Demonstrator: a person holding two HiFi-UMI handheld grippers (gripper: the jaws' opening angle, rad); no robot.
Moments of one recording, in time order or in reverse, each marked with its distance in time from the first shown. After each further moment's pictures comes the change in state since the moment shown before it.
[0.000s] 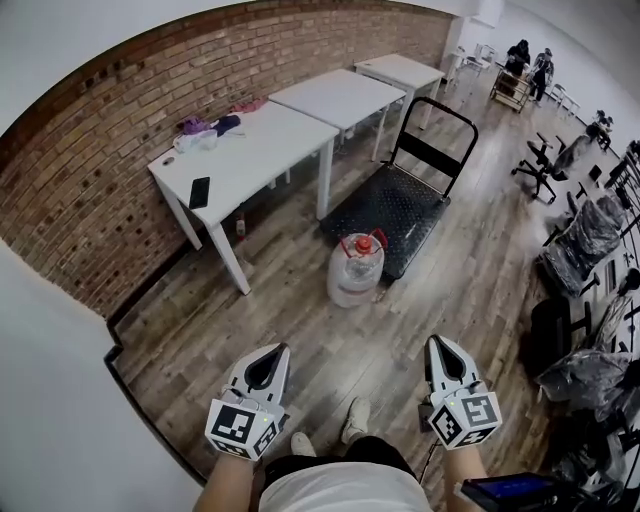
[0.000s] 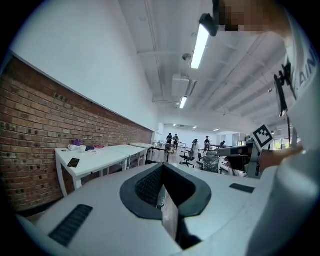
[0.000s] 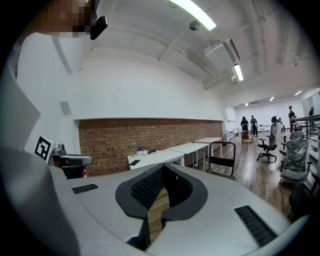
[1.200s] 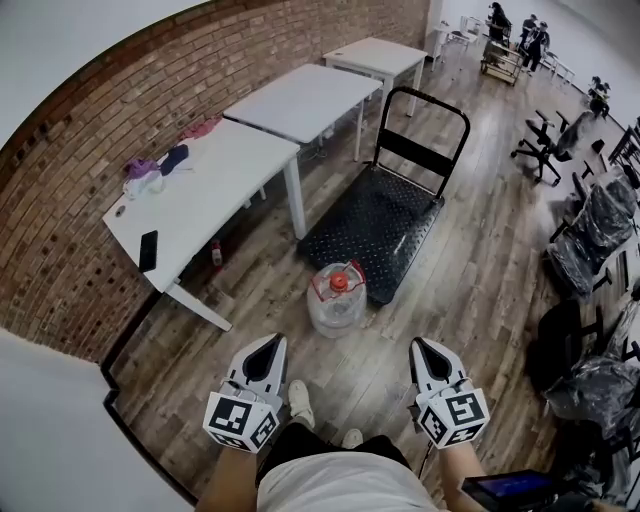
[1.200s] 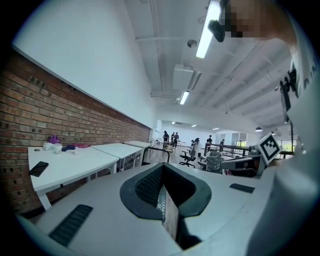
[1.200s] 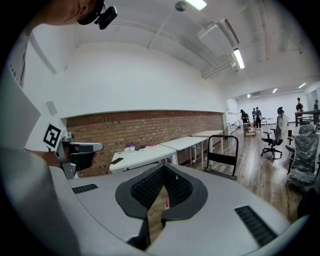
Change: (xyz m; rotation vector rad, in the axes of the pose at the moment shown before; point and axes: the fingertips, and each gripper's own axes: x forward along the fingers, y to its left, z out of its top) left arm 0.276 0.023 0.024 -0.019 0.032 -0.028; right arm 0.177 -0.172 -0.007 0.032 0.076 0.030
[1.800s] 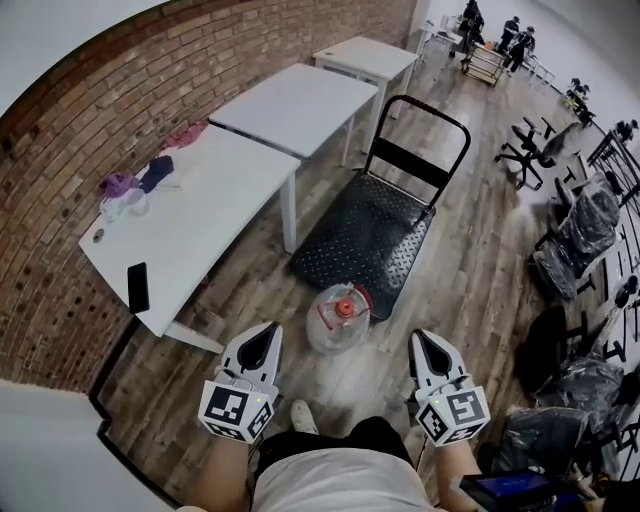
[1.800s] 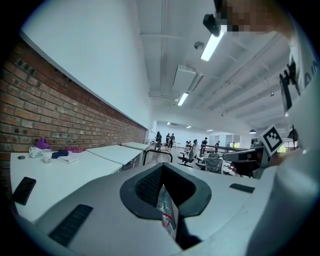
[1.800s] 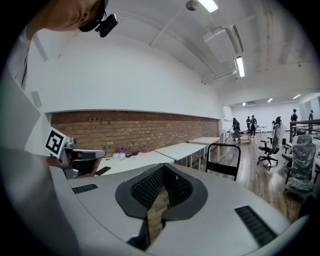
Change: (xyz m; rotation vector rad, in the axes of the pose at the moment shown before) left arm 0.079 0.148 0.035 0.004 -0.009 -0.087; right arm 0.135 0.038 0.063 -0.043 -0.043 -0.102
